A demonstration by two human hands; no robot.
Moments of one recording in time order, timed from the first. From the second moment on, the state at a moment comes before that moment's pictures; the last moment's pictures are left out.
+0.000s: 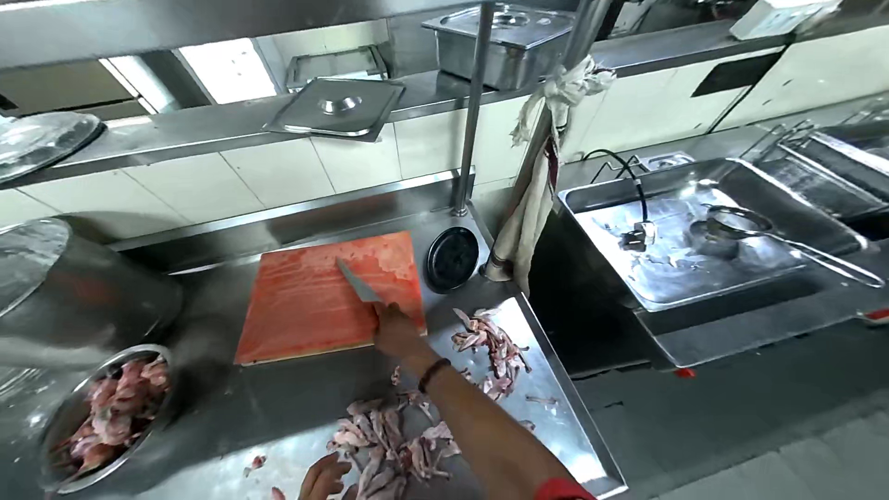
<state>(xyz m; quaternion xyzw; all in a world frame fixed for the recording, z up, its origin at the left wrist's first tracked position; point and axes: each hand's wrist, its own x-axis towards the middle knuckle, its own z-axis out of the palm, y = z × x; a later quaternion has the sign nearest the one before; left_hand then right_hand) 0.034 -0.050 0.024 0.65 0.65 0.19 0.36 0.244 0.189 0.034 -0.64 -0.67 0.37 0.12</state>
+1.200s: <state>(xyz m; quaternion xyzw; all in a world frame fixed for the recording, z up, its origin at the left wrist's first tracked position) 0.021 0.043 0.008 0.68 0.64 -0.08 0.34 0.170 0.048 0.002 -0.67 -0.64 0.36 -0.09</state>
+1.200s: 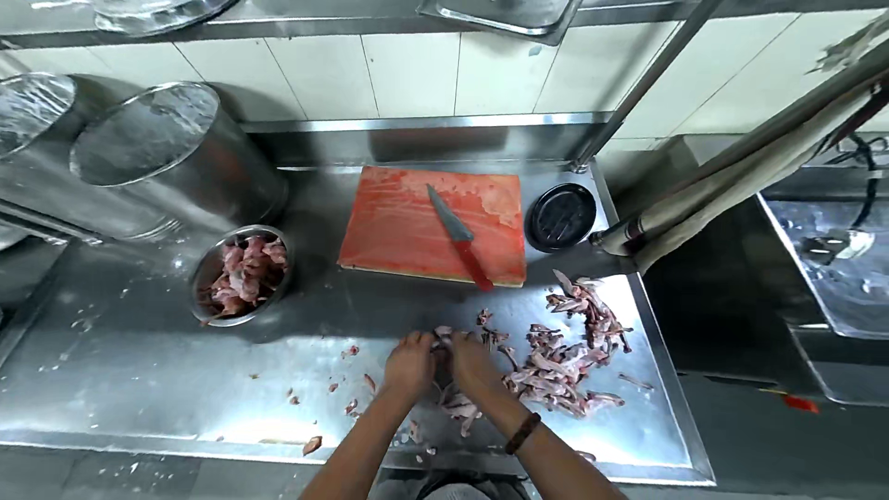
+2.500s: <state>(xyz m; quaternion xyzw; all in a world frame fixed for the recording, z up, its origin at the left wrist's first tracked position) 0.049 0.010 -0.001 0.81 0.42 -0.14 0.39 0.210 -0.079 0.031 -0.82 -0.45 0.35 0.04</state>
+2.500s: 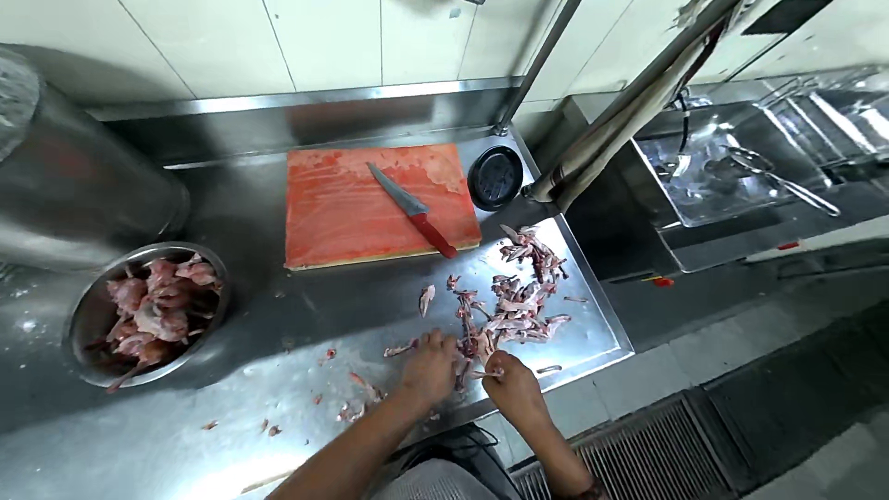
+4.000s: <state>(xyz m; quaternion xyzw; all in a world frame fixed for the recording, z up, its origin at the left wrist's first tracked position) 0.081 0.050 0.047 0.38 0.57 0.28 0.67 0.280 0.100 0.025 -0.66 -0.43 0.54 0.29</state>
